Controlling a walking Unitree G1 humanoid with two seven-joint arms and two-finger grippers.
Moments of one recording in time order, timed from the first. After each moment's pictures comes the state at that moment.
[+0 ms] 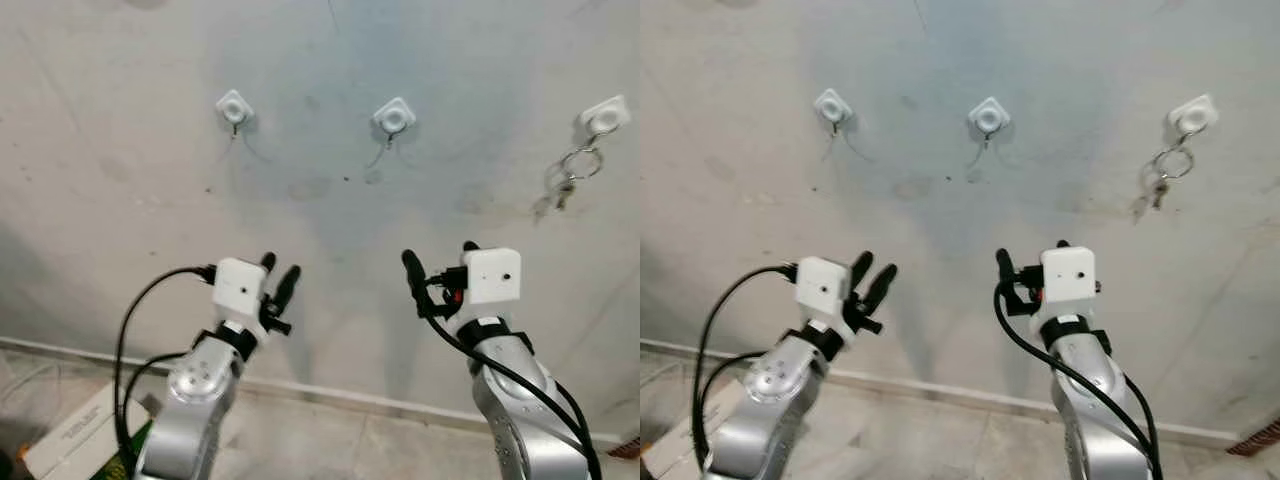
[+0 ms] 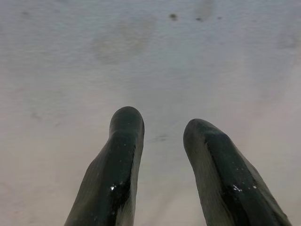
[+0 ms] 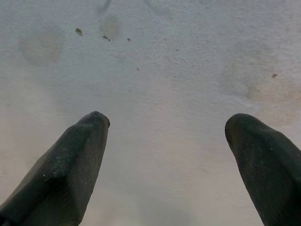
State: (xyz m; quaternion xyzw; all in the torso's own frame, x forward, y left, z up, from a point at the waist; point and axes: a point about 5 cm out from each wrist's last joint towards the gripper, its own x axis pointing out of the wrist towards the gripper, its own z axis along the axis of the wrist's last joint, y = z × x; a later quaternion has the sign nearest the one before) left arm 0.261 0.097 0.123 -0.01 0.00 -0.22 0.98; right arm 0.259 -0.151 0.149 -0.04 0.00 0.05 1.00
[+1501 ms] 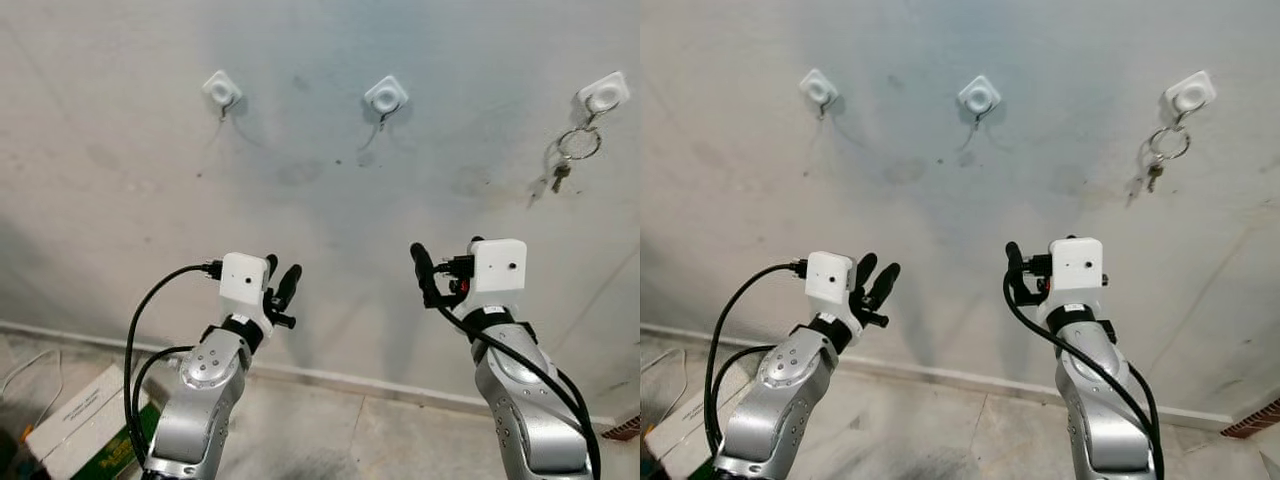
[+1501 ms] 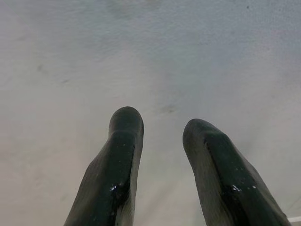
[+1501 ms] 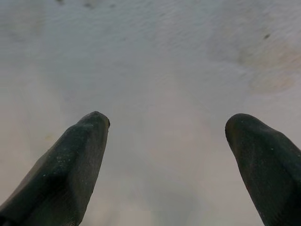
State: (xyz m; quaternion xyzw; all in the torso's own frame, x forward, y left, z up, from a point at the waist) left arm 0.275 0.104 0.117 -0.03 0.04 -0.18 0.98; right arm 0.273 -0.153 0.146 -0.03 0.01 0.04 1.00
